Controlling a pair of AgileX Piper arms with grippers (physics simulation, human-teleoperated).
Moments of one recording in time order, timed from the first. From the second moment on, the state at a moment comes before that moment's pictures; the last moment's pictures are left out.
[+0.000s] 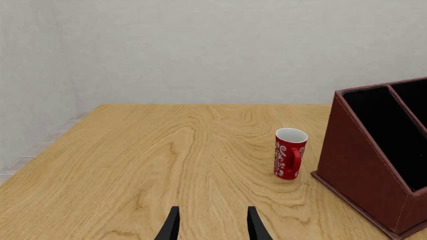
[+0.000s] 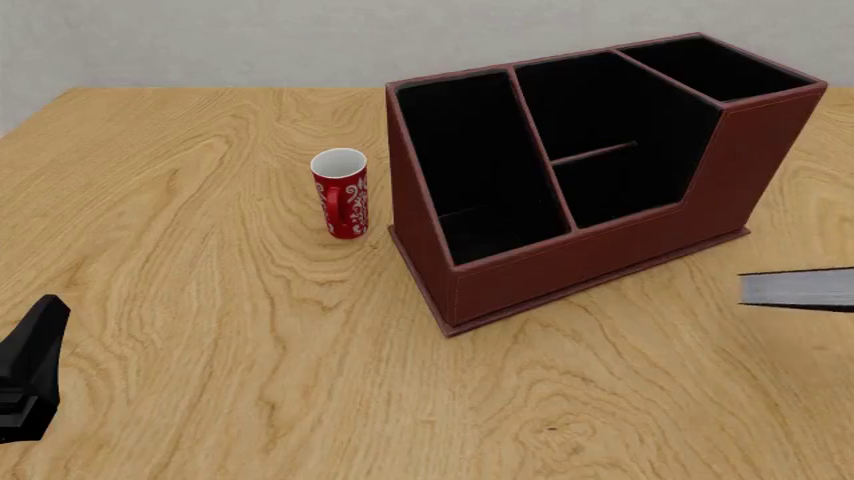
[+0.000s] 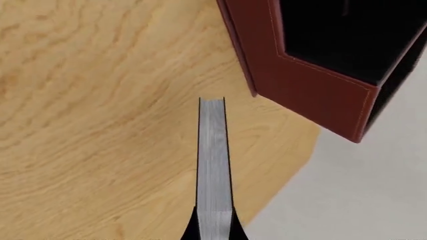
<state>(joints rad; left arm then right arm) 0.00 0.01 0.00 0.00 0.00 -0.34 0.76 -0.72 0.88 -1.74</state>
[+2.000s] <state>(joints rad) 0.00 0.01 0.00 0.00 0.00 0.59 1.09 -1.42 1.22 -0.30</state>
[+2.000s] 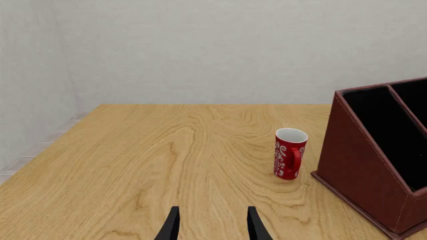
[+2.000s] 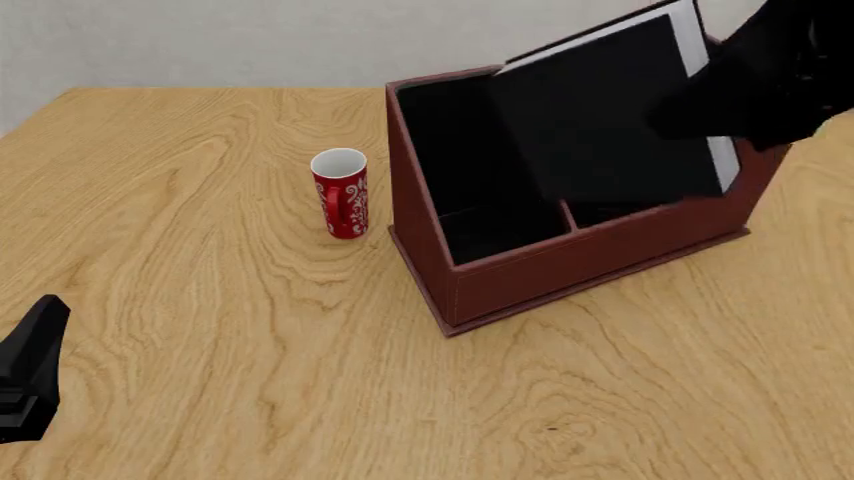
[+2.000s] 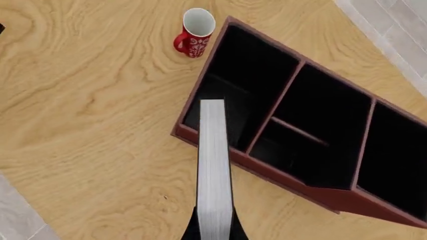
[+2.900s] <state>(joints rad) 0.00 0.01 0.00 0.00 0.00 0.55 1.30 -1.53 1.22 -0.22</state>
